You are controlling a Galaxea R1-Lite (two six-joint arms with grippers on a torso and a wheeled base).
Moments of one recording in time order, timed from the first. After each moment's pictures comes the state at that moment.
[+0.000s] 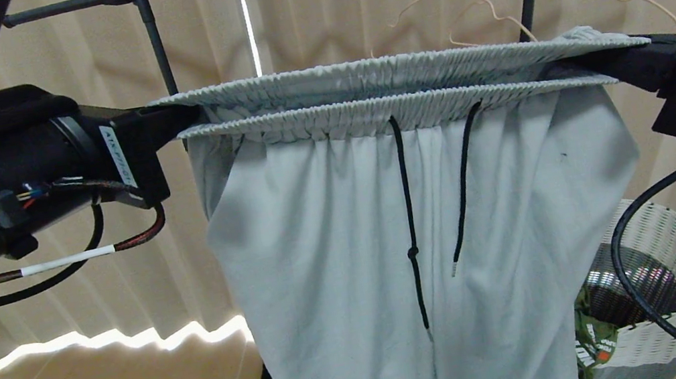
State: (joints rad) left arm -0.60 1.33 -1.06 -0.23 0.12 0.11; right arm 0.32 1.30 -0.85 -0.56 0.32 -0.02
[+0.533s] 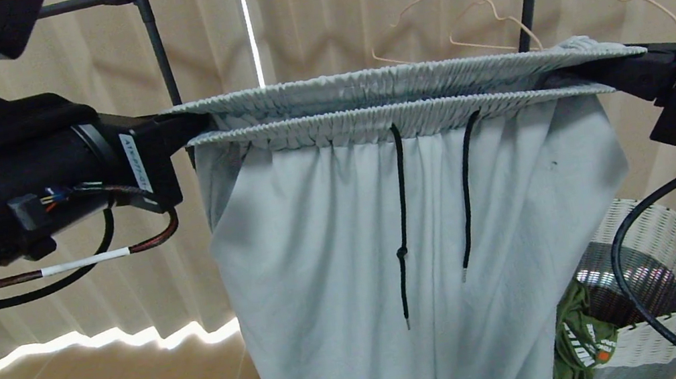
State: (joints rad) left arm -0.60 1.35 -1.06 -0.23 0.12 0.11; right arm 0.32 1.30 -0.83 -0.56 0.32 -0.02
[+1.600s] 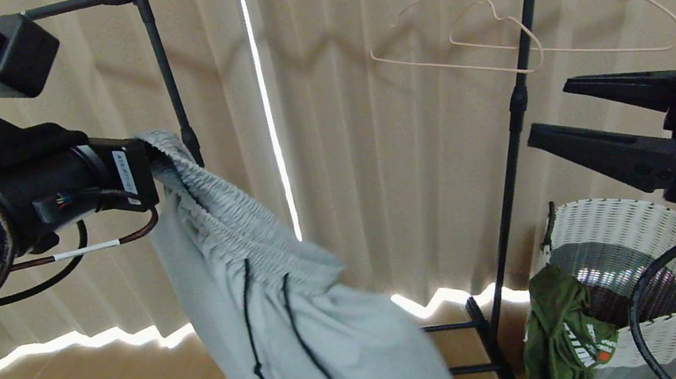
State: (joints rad) left arm -0.40 1.40 -1.02 -0.27 0.12 0.11; right arm 0.41 1.25 -0.71 -0.58 0.33 -0.01
